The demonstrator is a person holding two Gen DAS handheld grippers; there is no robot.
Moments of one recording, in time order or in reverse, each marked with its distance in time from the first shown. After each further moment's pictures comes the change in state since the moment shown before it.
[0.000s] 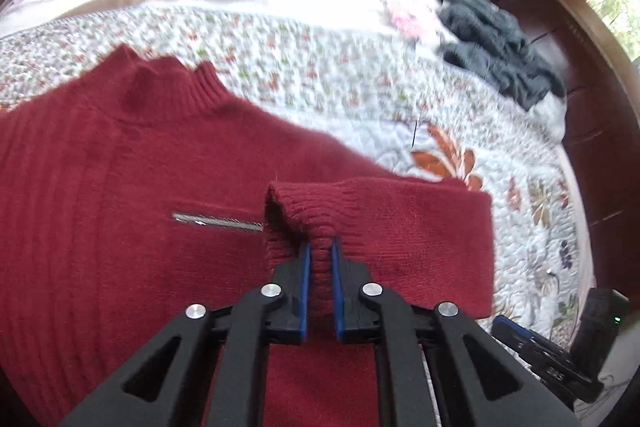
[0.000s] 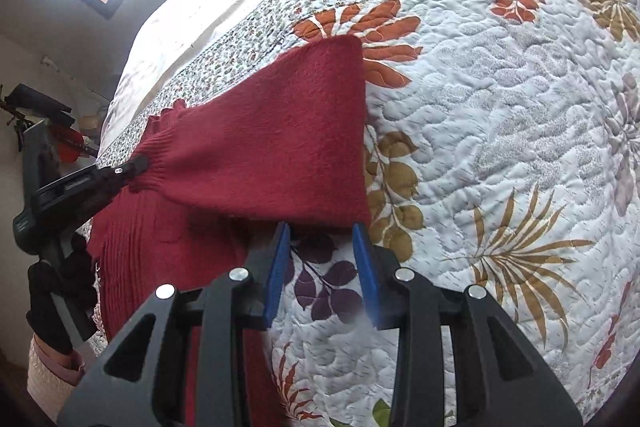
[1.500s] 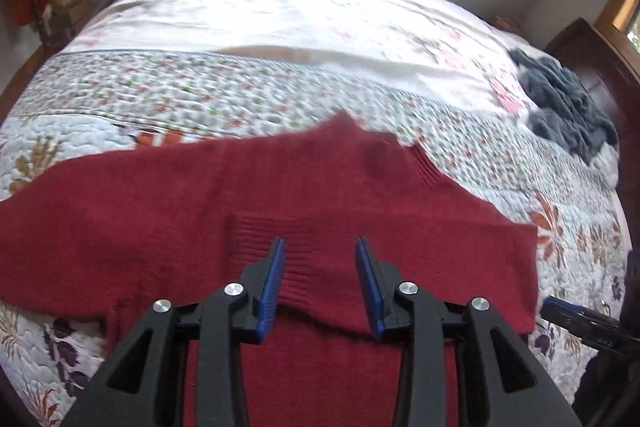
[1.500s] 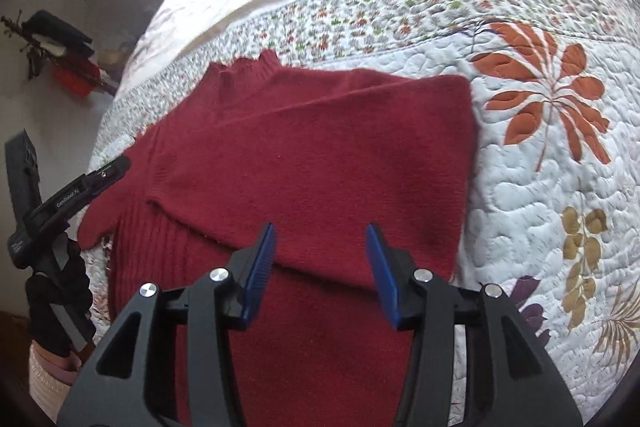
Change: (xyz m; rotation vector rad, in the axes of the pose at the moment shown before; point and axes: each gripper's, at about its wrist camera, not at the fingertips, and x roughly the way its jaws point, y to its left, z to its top) left arm -0.060 0.143 0.010 -0.023 -0.084 0.233; right arm 0.097 0.170 0.028 -0.210 0.136 -0.004
